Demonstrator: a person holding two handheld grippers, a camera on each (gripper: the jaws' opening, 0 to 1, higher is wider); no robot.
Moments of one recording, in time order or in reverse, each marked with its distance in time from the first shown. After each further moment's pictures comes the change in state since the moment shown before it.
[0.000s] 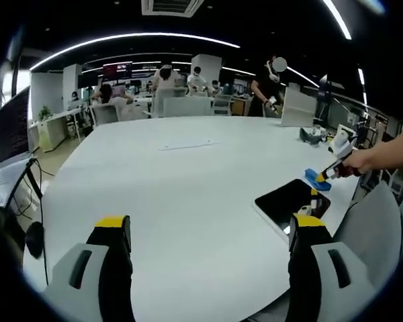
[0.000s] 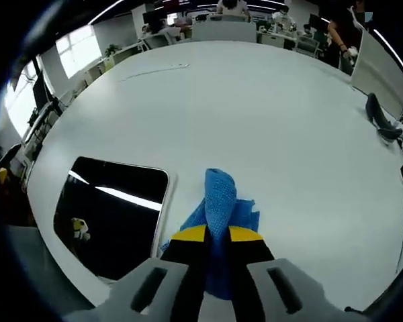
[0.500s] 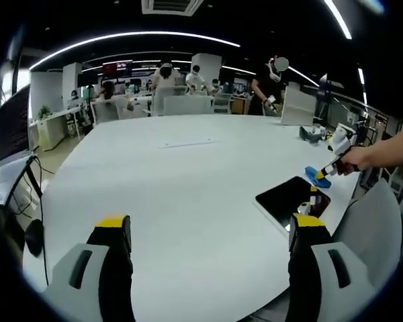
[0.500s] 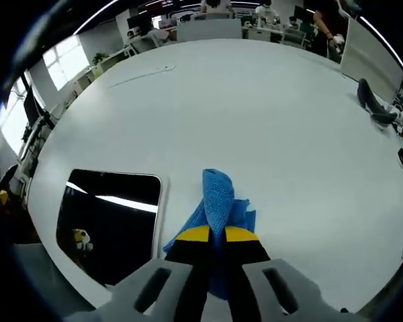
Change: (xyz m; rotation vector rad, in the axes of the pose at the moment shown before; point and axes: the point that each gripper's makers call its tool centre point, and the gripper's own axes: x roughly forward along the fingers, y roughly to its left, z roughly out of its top) left arm 0.000 0.001 -0.003 0.006 0.004 -0.010; right arm 0.000 -0.003 0.000 0.093 0.028 0.009
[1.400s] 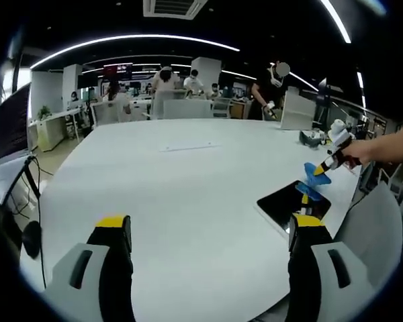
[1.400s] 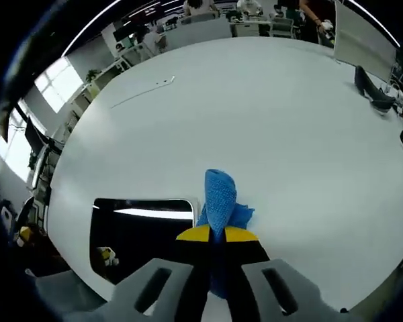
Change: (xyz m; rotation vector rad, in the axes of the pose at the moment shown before) left arm 0.003 0.005 -0.002 -0.008 -0.023 -0.011; right arm -0.020 0.044 0.030 0.122 0.020 0.076
